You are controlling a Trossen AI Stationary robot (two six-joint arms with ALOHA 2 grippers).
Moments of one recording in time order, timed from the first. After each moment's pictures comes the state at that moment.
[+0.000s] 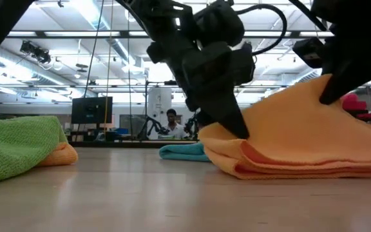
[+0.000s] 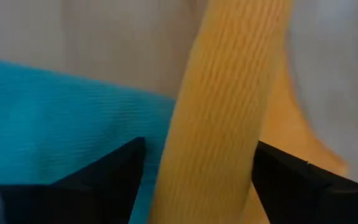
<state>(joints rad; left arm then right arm) -0.07 2.15 1.49 -0.29 0.29 -0.09 0.57 1.37 0.76 -0.47 0.41 0.16</state>
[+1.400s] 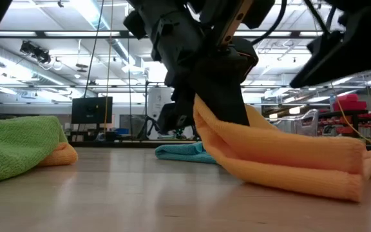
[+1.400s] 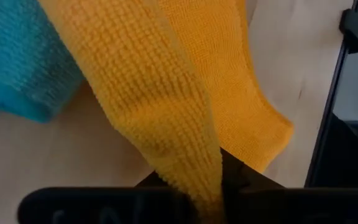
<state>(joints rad) -0.27 2.14 1.50 -0.30 0.20 -0.81 0.70 1.50 0.69 -0.04 0.71 0.45</state>
